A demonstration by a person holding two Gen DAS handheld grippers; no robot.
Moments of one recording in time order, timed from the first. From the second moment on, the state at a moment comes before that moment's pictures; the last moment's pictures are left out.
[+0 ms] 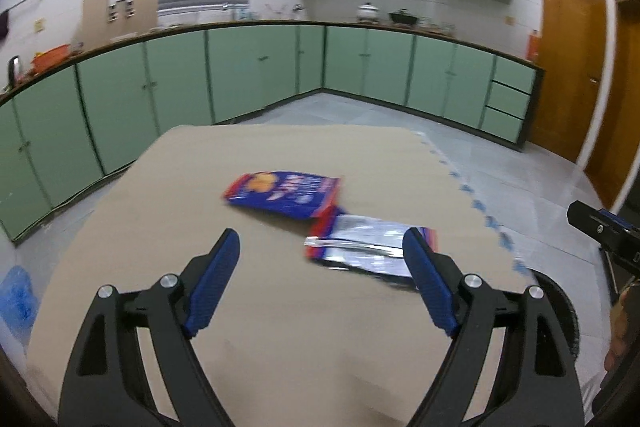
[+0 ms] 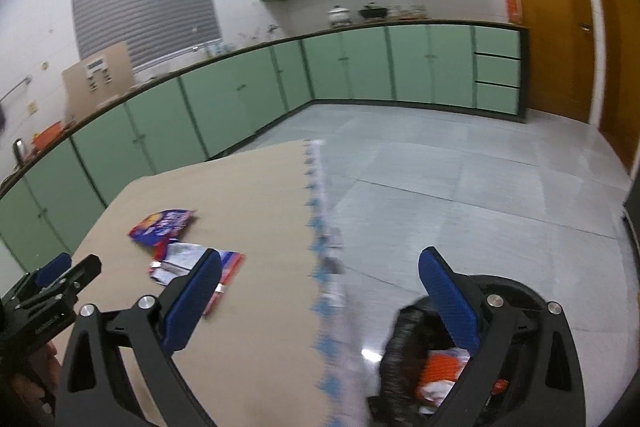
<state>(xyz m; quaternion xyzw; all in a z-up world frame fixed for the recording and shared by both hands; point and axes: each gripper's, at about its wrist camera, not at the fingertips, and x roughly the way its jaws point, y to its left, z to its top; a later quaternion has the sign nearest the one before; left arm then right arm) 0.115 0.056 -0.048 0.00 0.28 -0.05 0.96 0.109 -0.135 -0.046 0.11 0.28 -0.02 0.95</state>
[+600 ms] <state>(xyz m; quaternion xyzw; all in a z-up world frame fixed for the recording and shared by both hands) 0.151 0.123 -0.070 -0.01 0.31 0.00 0.95 0.200 -0.059 -0.103 0.07 0.36 0.04 0.93</state>
